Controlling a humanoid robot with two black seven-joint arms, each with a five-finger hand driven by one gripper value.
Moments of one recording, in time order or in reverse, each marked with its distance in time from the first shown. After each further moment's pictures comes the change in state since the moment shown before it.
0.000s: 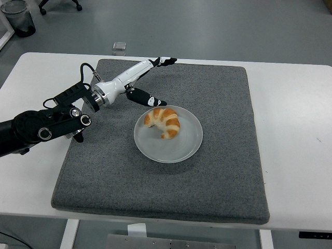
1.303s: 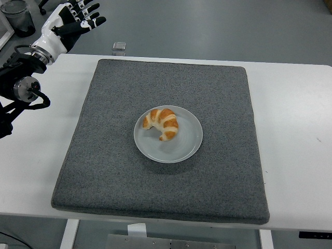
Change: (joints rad) left arm 0.006 0.091 -0.281 0.266 -0.814 -0.452 0.038; right arm 0.002 0.000 0.001 0.000 0.000 -0.003 -0.008
